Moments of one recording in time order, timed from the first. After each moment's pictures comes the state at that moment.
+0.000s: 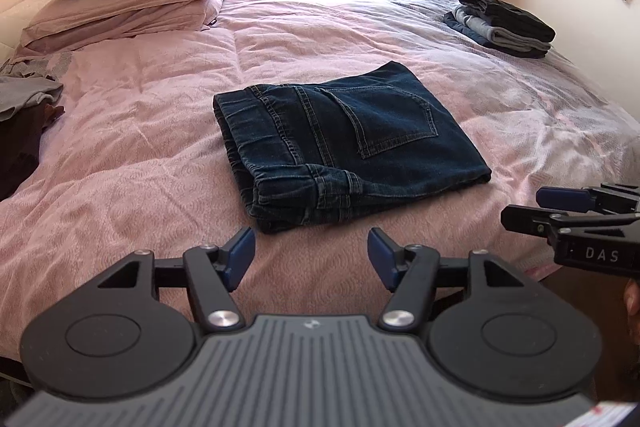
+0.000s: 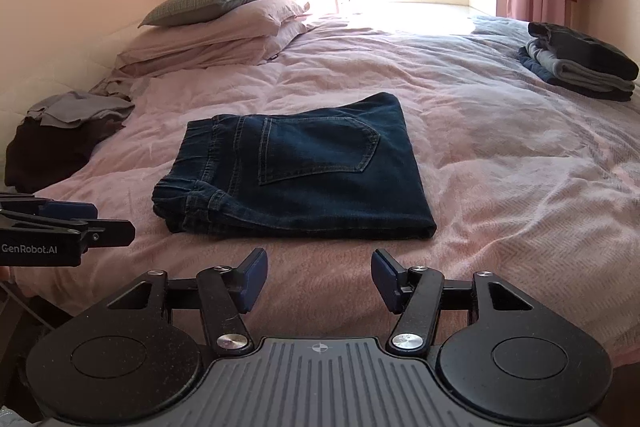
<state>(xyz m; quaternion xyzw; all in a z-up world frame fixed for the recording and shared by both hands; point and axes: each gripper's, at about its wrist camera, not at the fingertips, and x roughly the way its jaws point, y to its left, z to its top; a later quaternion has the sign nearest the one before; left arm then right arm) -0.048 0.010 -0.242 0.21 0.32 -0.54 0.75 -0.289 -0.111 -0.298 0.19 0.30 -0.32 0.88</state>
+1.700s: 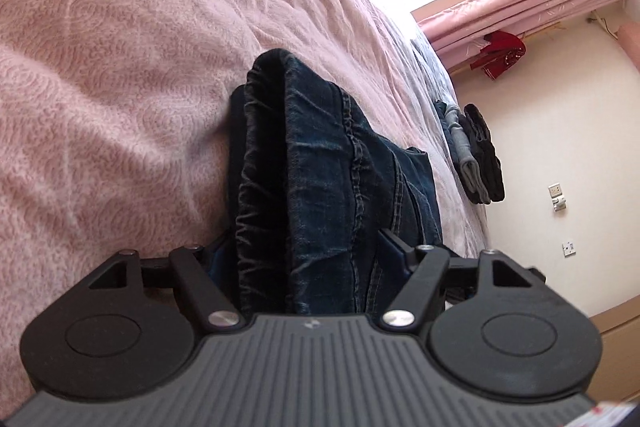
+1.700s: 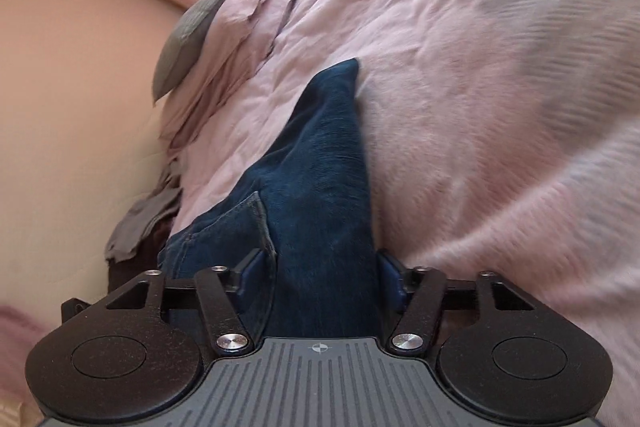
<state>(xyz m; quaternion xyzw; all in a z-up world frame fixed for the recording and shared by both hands) 0.141 -0.109 -0.360 -0.10 0.57 -0.55 0.60 -0.232 -0.405 -0.405 0.50 0.24 -0.10 0.83</state>
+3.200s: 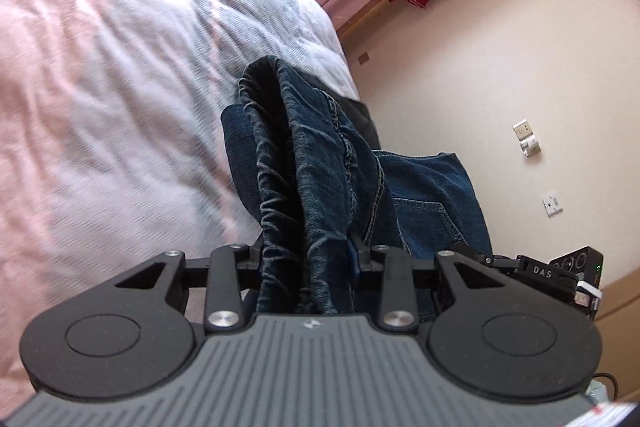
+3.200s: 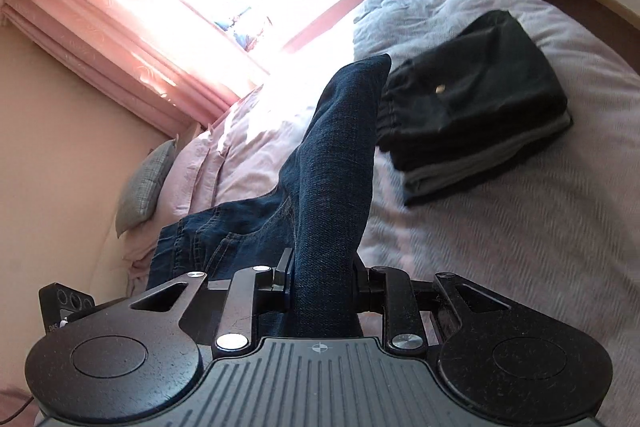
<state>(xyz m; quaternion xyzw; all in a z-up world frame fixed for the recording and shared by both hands) -0.197 -0.565 -0.100 -0.01 0.53 -0.62 0.57 -0.516 -0.799 -0.071 0.46 0.22 -0.24 0.82</state>
